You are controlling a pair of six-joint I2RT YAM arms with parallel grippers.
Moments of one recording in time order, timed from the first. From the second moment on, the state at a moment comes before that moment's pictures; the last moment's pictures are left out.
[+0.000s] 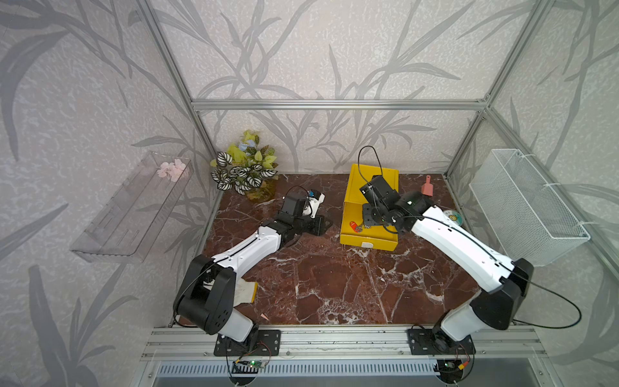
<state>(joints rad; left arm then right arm) -0.45 1.50 0.98 -0.13 0.40 -0.18 0.71 1.61 1.66 -1.07 0.30 0.58</state>
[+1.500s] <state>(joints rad) -0.44 1.52 1.13 -0.24 0.41 0.26 0.64 1.96 2.01 -1.46 0.15 0.74</state>
